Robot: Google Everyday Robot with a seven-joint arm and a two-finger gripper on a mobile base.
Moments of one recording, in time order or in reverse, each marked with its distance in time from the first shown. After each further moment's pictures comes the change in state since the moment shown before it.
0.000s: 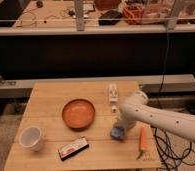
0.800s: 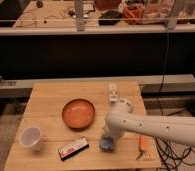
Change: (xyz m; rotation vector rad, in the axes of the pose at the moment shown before) arm -0.096 0.016 0.004 -0.008 -0.079 -0.103
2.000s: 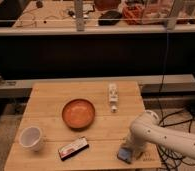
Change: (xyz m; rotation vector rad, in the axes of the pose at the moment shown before) arm 0.022 0.104 0.020 -0.052 -0.040 0.286
